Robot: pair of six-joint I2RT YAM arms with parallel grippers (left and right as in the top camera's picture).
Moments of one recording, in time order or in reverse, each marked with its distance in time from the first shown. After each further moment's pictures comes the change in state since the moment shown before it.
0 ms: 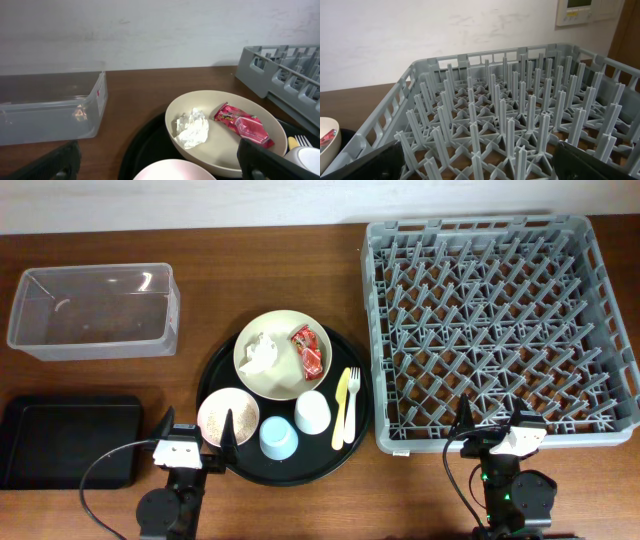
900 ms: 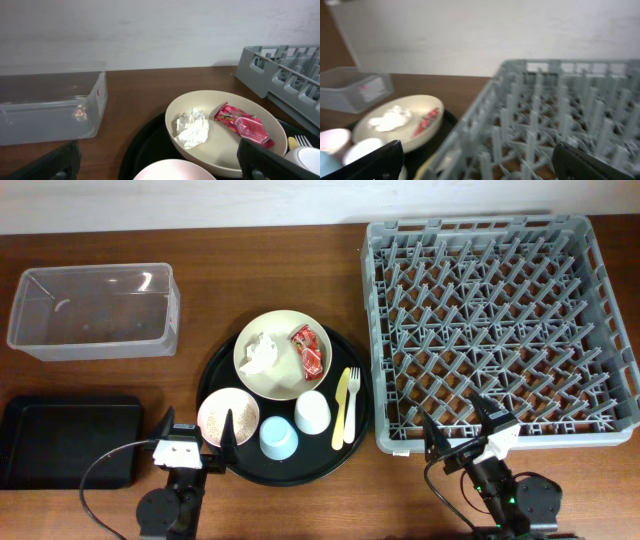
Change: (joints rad) left arm 0.000 0.000 0.000 0.000 0.000 0.000; right arm -0.002 0.000 0.060 -0.016 -0.469 0.001
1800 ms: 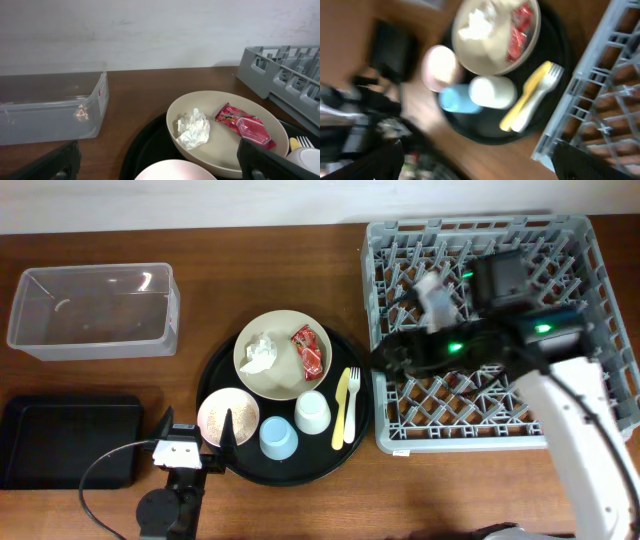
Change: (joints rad) left arm -0.001 -0.003 0.000 -0.001 -0.007 0.000; right arm 0.281 1.435 1.480 -1.142 -0.135 -0.049
